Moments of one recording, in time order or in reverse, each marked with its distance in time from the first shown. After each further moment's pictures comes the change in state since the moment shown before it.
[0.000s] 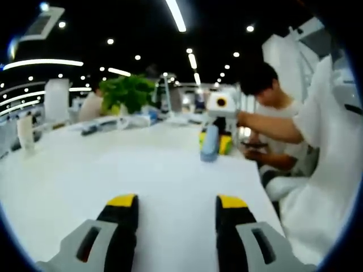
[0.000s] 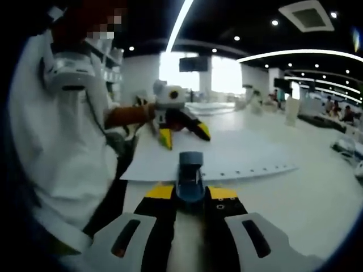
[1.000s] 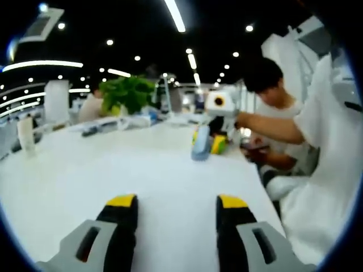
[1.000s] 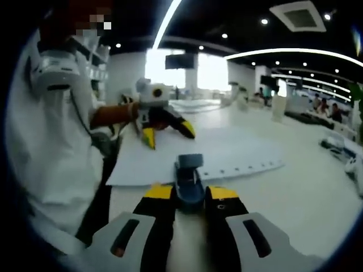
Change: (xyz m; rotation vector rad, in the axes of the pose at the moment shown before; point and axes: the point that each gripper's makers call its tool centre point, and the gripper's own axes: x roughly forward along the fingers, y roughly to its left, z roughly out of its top) left arm 0.000 0.000 0.000 0.008 -0.003 0.000; right arm -0.002 -0.022 -0.002 0.028 0.019 -0.115
